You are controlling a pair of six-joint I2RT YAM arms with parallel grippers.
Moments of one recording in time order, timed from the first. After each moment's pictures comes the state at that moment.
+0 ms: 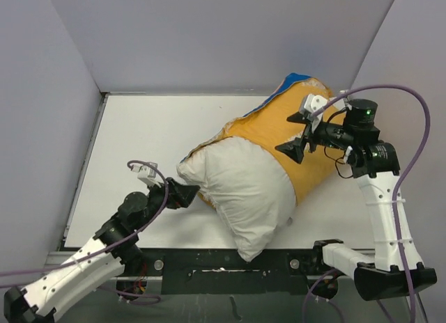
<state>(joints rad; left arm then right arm) -0.77 0.56 0.28 0.12 -0.15 -0.80 0.09 1.12 1.41 -0.72 -0.90 -0.59</state>
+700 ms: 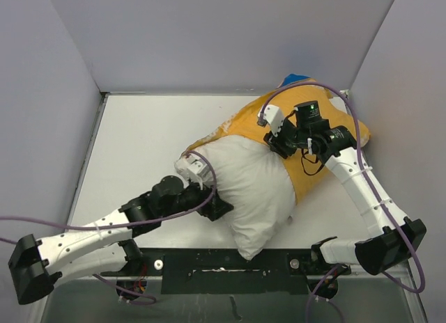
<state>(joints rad) -0.96 0.84 0.56 -0.02 0.13 -0.59 0.38 1.30 1.38 -0.86 -0.30 -0.65</state>
